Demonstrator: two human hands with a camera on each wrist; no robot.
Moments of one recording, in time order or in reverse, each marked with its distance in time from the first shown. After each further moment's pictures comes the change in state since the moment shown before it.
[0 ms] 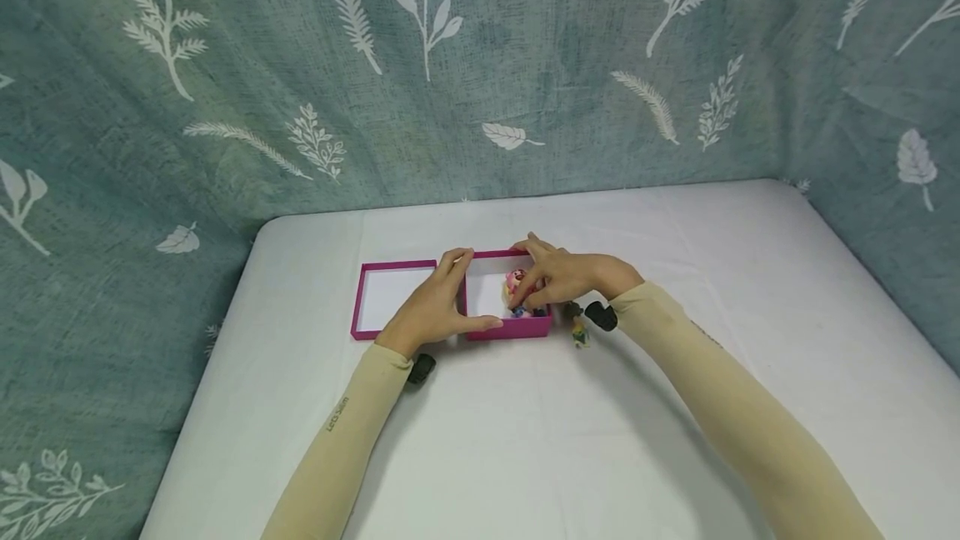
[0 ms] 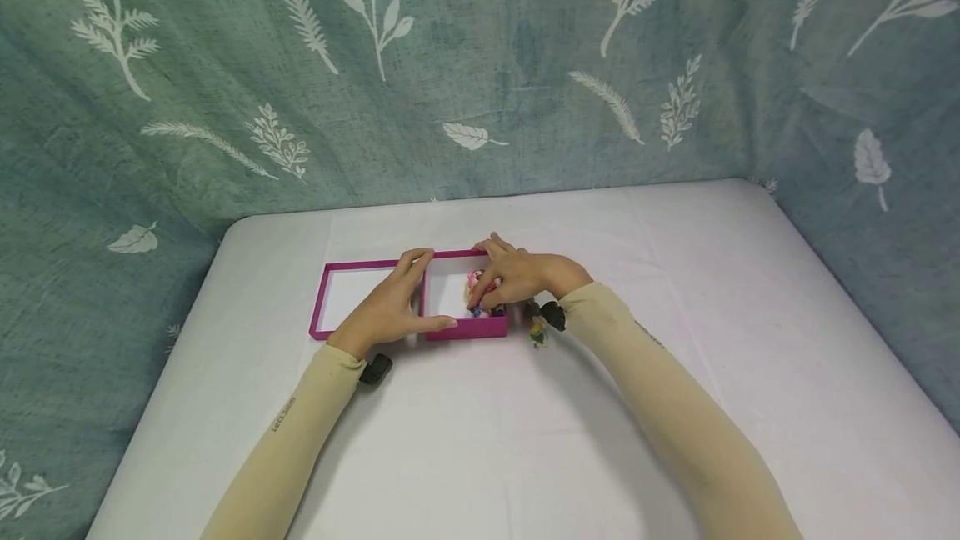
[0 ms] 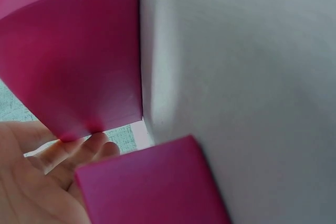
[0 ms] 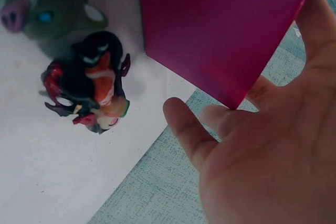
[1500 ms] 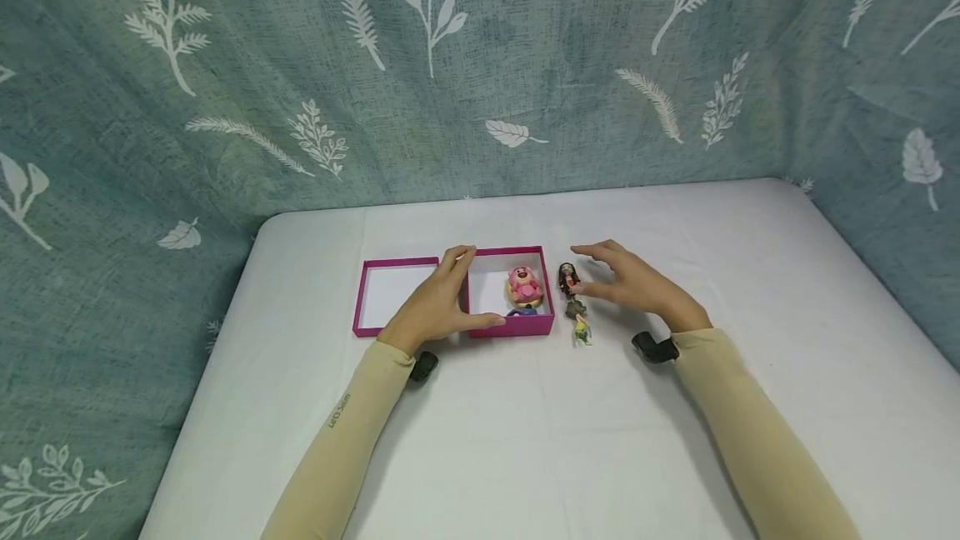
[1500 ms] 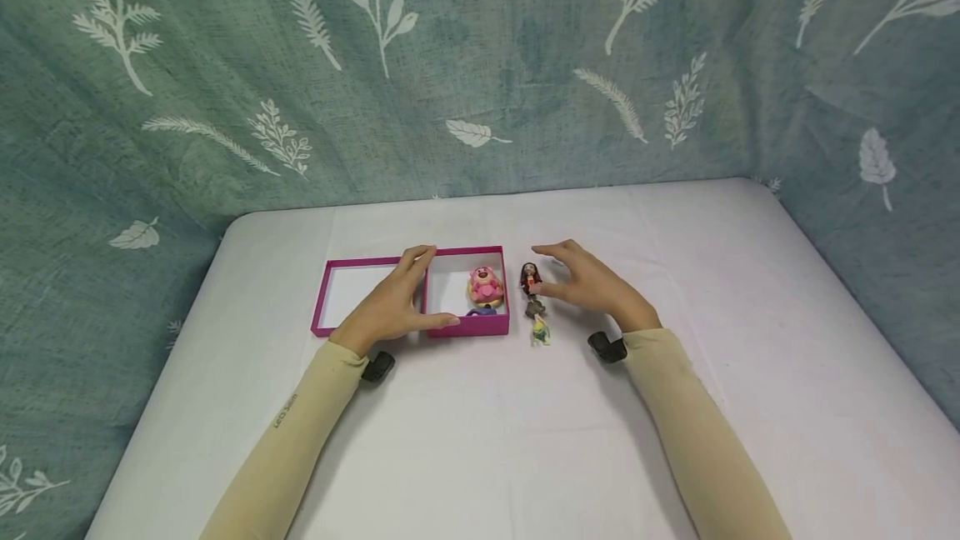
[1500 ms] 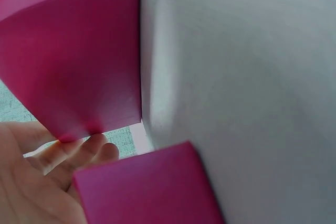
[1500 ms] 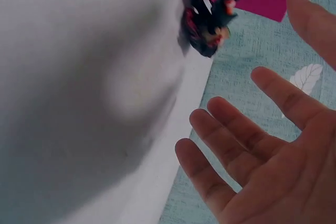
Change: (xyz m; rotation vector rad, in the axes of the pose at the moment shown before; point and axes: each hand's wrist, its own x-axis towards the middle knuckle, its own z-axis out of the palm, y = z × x) left_hand 0.001 -0.002 0.000 -0.020 0.012 0.011; right_hand -0.059 0.064 0.031 0.230 0.445 0.138
